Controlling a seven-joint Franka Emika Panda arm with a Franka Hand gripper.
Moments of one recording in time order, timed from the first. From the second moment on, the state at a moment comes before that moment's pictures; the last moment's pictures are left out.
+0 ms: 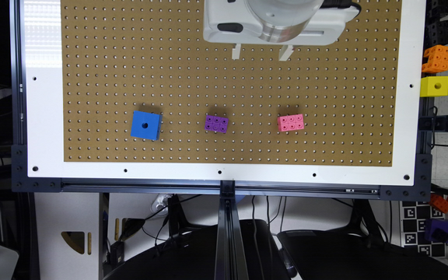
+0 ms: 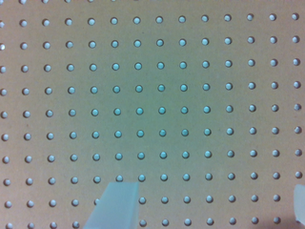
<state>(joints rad) 0.14 -0.11 0.02 -2.41 0.00 2.33 0.96</state>
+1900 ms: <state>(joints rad) 0.20 0.14 0.07 -2.11 0.01 2.33 1.04</state>
